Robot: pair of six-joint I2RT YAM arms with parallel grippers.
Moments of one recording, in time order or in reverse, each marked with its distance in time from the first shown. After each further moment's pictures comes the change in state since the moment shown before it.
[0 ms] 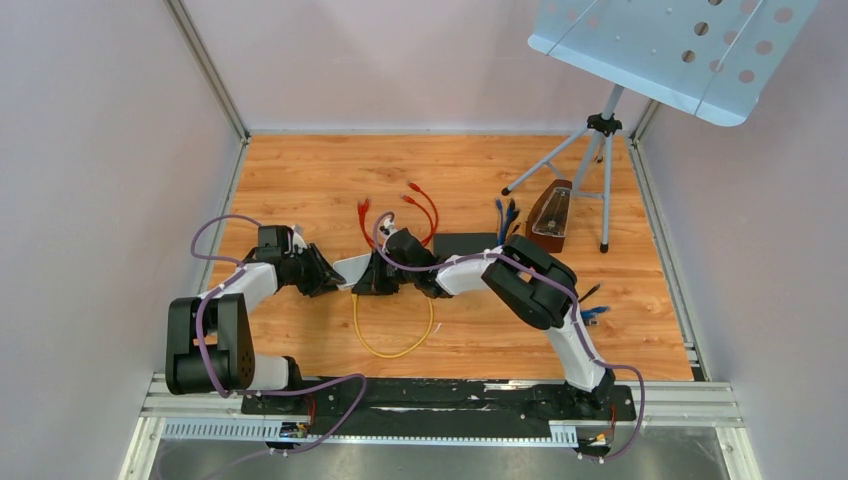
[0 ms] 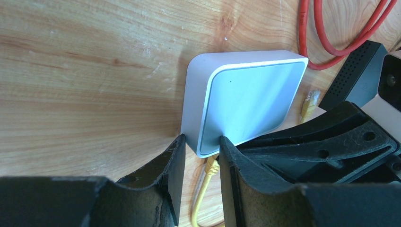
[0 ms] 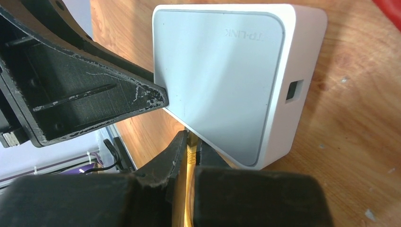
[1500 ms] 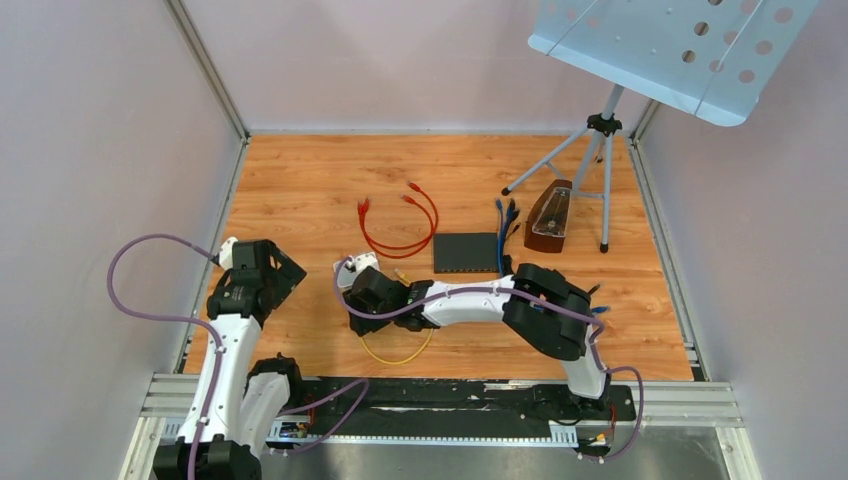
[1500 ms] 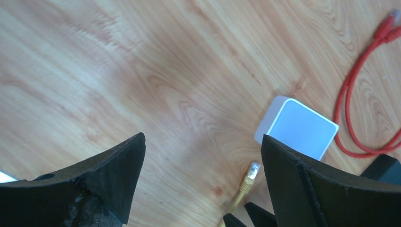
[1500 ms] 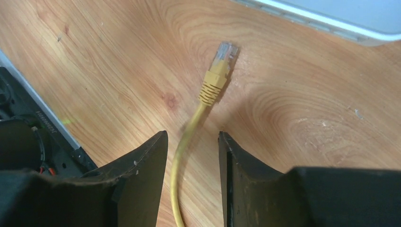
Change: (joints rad) left arm -0.004 -0.592 0.064 -0.487 -0.657 -0.199; right arm 0.243 -0.173 0.015 -0.401 0.346 -0.399
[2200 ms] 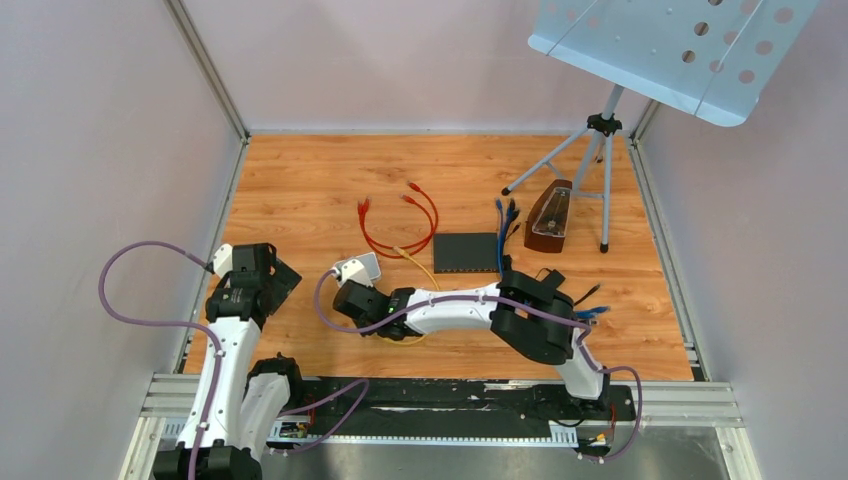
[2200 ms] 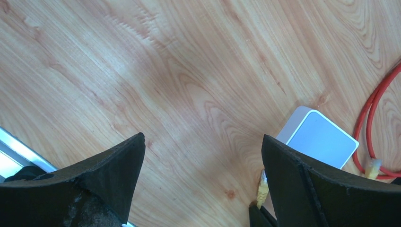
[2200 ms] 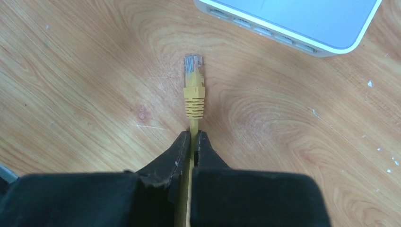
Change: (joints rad) left arm 0.000 -0.025 0.010 -0.100 -0.113 -0.065; right arm 0.091 0.088 0.179 -0.225 0.302 -0.108
